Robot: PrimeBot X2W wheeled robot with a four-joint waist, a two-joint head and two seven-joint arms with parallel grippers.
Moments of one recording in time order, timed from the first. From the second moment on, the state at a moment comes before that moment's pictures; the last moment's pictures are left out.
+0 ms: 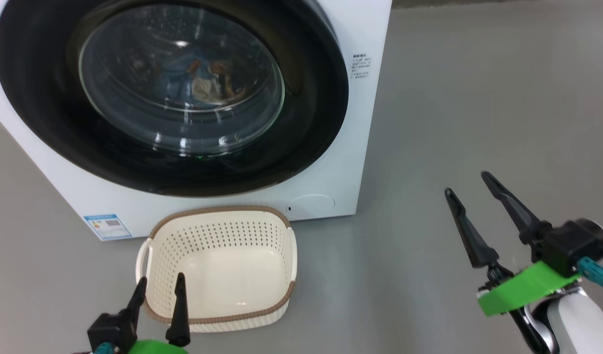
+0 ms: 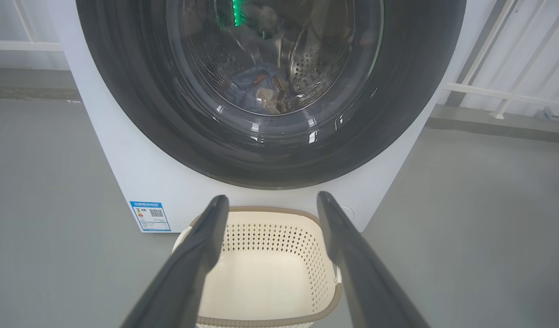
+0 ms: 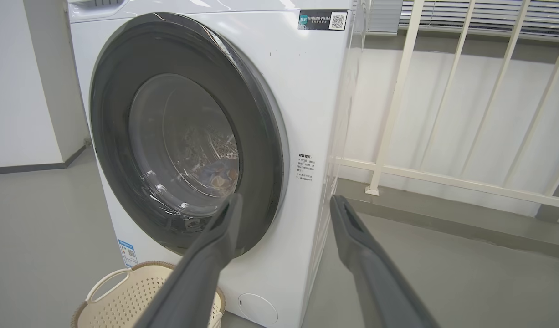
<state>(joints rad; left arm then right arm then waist) -0.05 0.04 -0.13 0.29 -0.28 -0.01 -0.26 -0.23 -0.32 0.20 0.10 0.30 0.14 -0.26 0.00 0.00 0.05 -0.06</state>
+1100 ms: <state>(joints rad) 0.06 0.04 -0.08 0.21 -0.26 -0.03 -0.26 0.11 -0.14 -0.10 0.10 0.15 0.14 -0.26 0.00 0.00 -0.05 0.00</state>
